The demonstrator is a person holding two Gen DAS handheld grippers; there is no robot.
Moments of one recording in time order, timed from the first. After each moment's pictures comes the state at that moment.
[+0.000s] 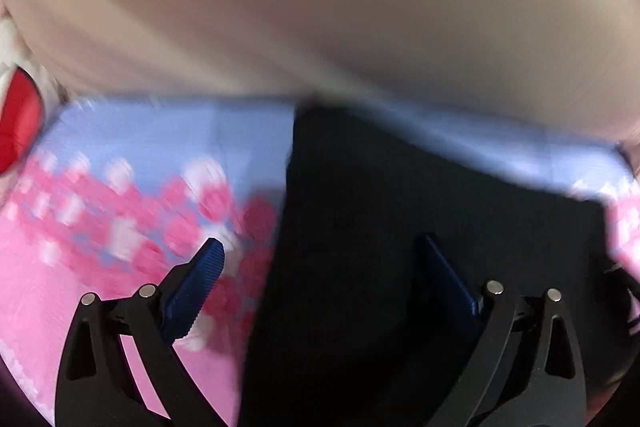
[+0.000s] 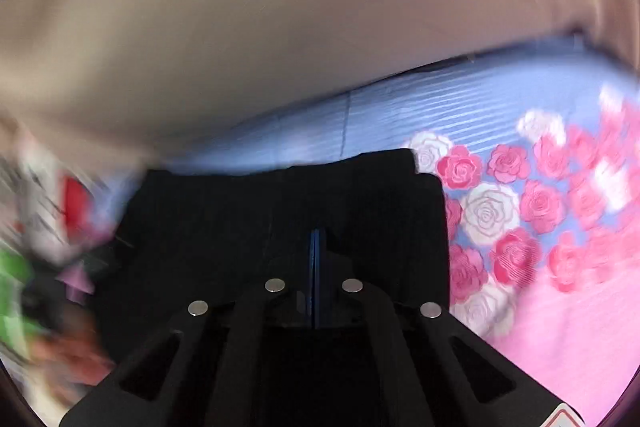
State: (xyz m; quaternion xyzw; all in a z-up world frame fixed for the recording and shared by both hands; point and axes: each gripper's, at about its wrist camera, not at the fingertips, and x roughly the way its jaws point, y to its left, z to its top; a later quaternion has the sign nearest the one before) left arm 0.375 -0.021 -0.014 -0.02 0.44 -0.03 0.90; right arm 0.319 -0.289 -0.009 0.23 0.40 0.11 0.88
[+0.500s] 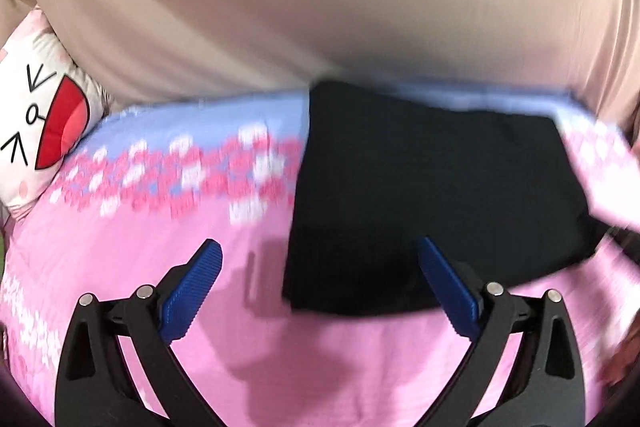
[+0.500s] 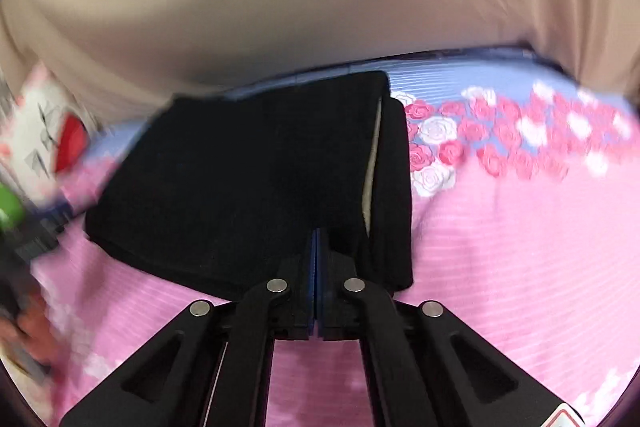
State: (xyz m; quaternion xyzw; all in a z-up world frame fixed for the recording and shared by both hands) left arm 0.226 -0.015 0.014 0.06 0.38 -0.03 0.92; right arm 0.192 -0.266 0.007 0.13 0.38 0.06 0.91
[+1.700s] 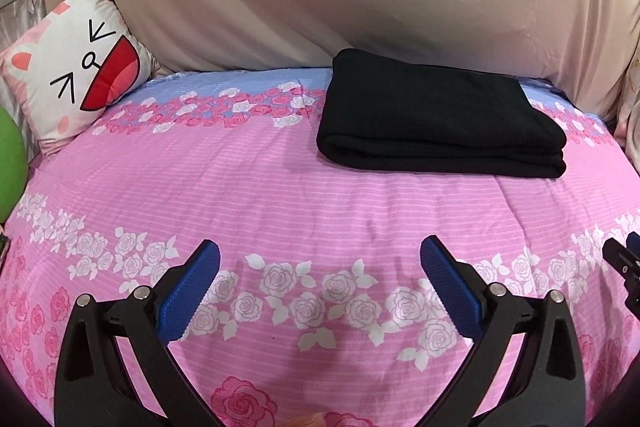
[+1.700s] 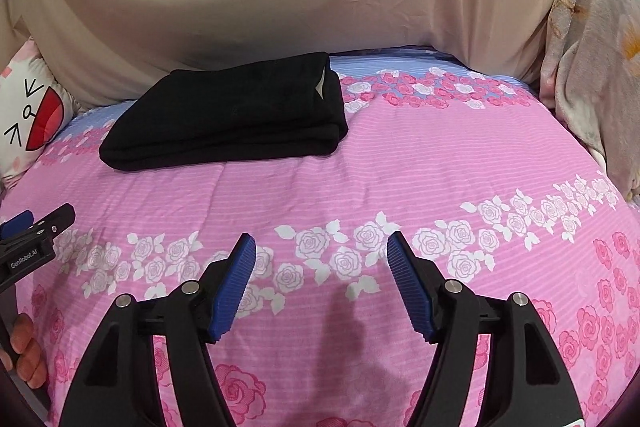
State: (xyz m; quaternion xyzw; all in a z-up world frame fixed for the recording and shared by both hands) left arm 0.082 0.013 0.002 0.02 0.34 -0.02 0.94; right arm 0.033 -0.227 0.015 0.06 0.35 -0.07 0.93
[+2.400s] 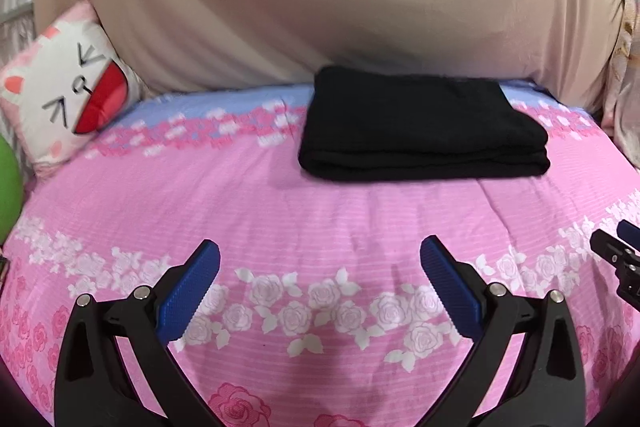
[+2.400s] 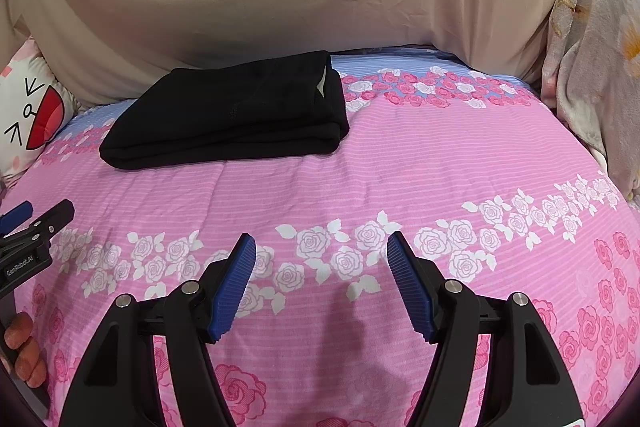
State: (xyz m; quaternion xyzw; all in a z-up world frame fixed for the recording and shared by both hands) left arm 0.072 0.001 0.007 0.04 0.30 -0.03 0.95; right arm 0.032 -0.225 0.015 0.06 0.35 -0.07 0.93
